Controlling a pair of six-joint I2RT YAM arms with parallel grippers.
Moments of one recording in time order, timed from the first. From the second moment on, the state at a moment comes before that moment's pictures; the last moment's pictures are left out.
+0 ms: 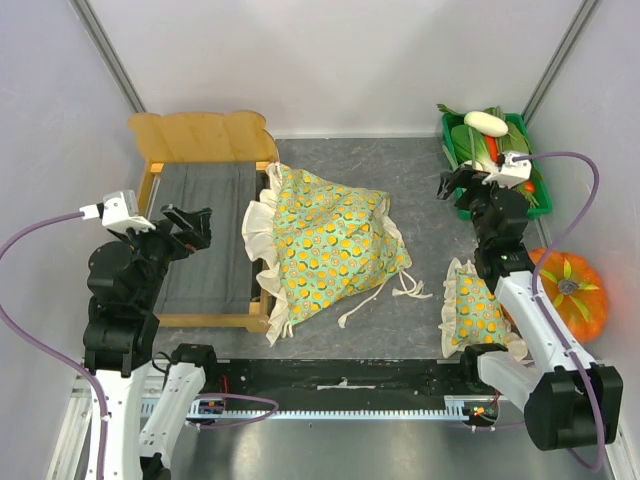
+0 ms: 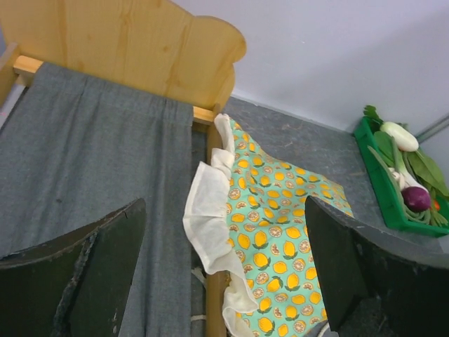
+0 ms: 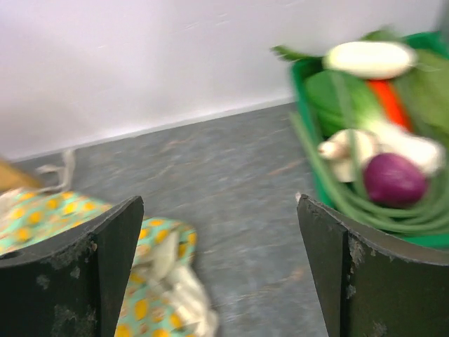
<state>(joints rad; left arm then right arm) -0.07 0.54 1.03 -0.58 0.01 -0.41 0.09 1.03 0.70 0.29 0.14 0.26</state>
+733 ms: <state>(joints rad) -0.07 0.53 0.90 -0.70 0.19 -0.45 0.16 1.28 0.77 -0.11 -0.37 0.39</state>
